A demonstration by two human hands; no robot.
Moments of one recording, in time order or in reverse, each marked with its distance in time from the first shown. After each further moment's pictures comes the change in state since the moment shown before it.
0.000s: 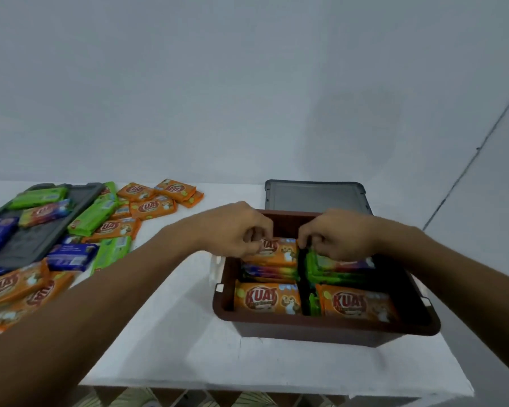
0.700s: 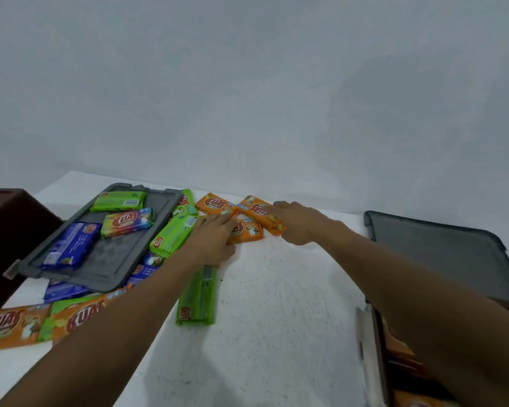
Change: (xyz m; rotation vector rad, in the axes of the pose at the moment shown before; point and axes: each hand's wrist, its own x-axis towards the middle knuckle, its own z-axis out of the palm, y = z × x) left_hand -0.114 -0.277 0.032 0.263 0.101 -0.735; right_hand 0.334 -0.092 -0.006 -0.043 0.061 0.002
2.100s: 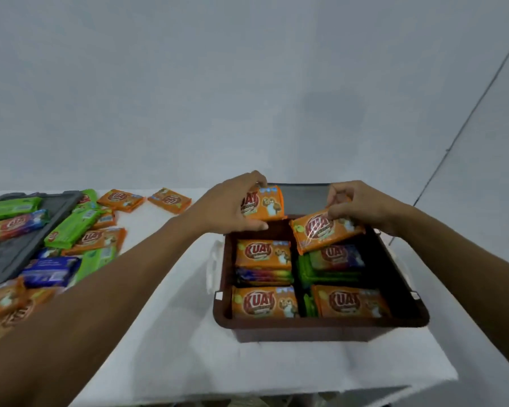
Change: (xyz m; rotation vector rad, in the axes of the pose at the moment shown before) left_hand -0.045 0.256 -0.103 -0.423 0.151 0.521; right_hand -0.342 0.139 -0.016 0.903 0.314 0.390
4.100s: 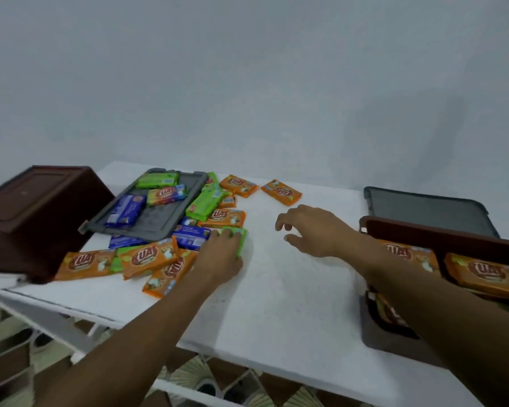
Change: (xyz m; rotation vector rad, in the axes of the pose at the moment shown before) left_hand -0.214 -0.146 0.000 0.400 -0.108 -0.667; right_hand 0.070 -0.135 0.255 -0.798 -0.173 -0.646
